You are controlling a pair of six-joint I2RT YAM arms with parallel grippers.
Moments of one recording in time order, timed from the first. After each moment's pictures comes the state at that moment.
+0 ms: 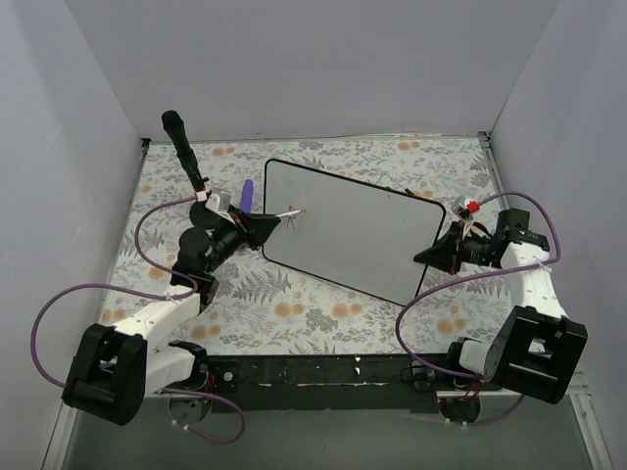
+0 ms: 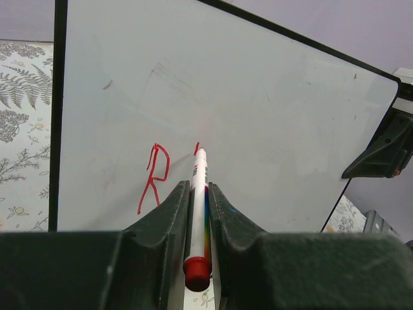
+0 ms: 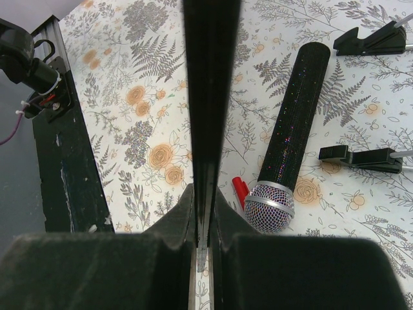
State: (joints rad) left arm -0.31 1.12 0.40 0.84 0.44 -0.55; right arm -0.28 1.22 0.82 -0.93 -1.32 -0.92
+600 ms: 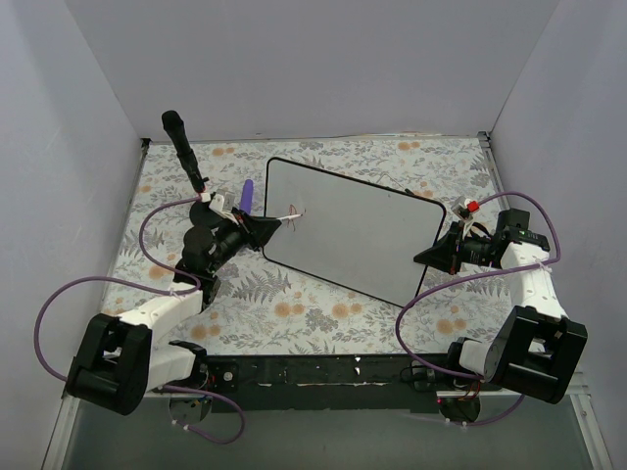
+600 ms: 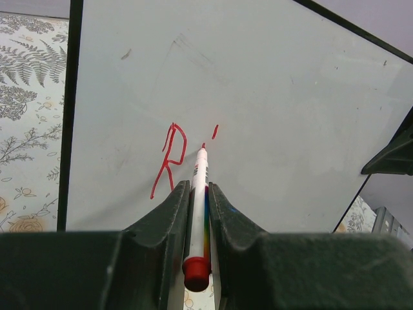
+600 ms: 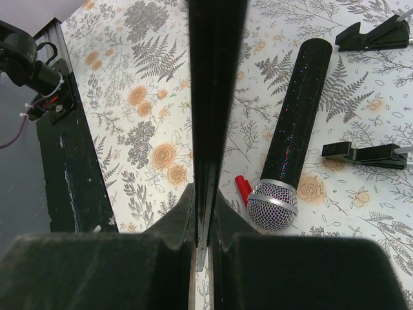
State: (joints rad) left arm -0.31 1.17 0.39 0.82 0.42 -0.54; right arm -0.28 1.22 0.82 -0.94 -1.32 -0.91
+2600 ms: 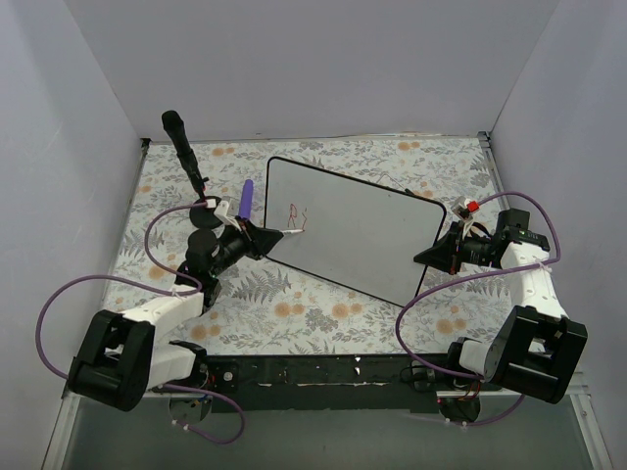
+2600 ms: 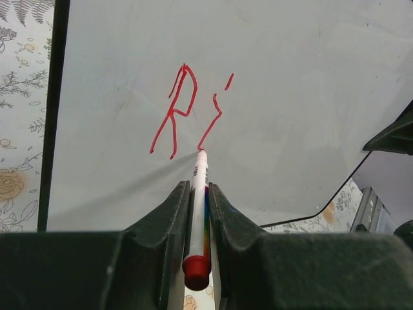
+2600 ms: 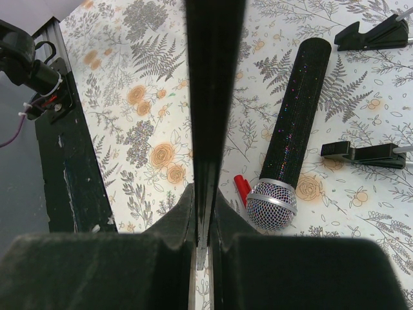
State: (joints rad) left arm -0.31 1.19 0.36 0.77 0.46 -0.57; right arm -0.28 1.22 0.82 -0.94 -1.32 -0.91
